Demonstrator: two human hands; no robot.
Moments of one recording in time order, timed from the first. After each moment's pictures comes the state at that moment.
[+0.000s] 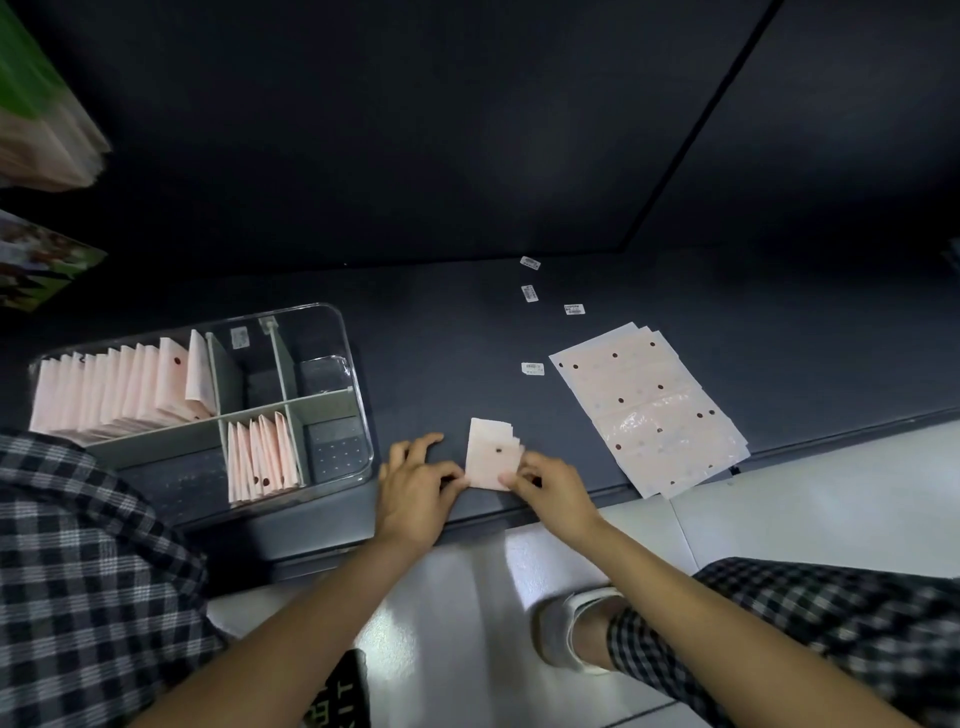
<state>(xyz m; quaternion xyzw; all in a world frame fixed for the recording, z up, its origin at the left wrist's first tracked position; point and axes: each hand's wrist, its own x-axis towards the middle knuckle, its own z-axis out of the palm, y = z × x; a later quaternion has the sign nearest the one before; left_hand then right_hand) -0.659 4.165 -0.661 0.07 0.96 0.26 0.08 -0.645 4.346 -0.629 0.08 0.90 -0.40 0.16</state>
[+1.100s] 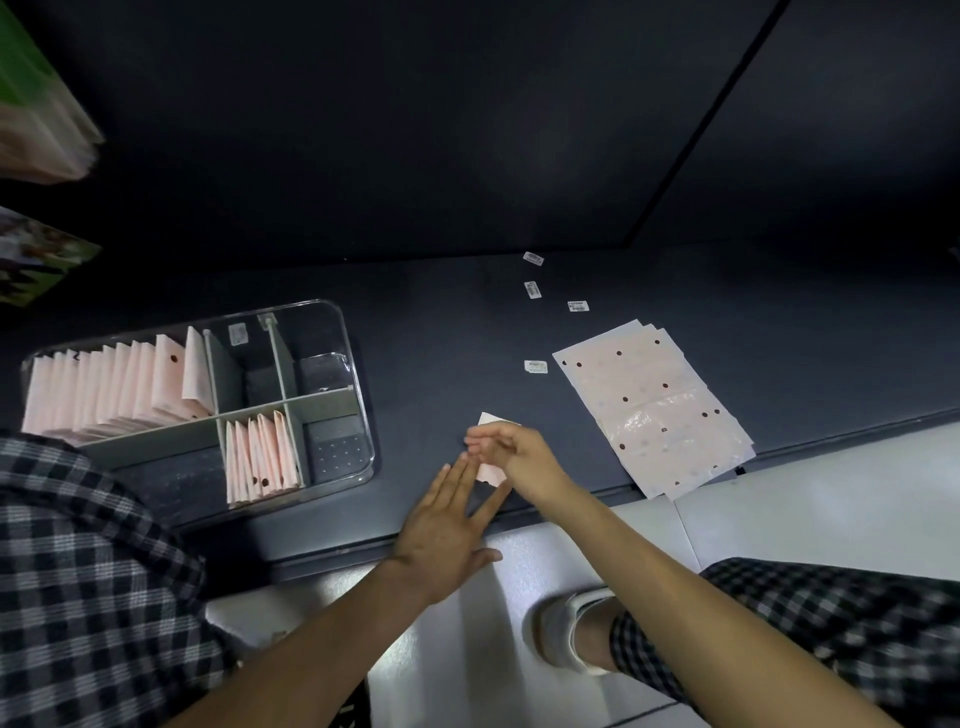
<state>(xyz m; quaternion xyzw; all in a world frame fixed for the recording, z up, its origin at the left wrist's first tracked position) -0.630 4.178 -0.662 0.33 0.93 0.04 0.16 -0.677 4.314 -0.622 0.13 0.76 -0.61 0.18</state>
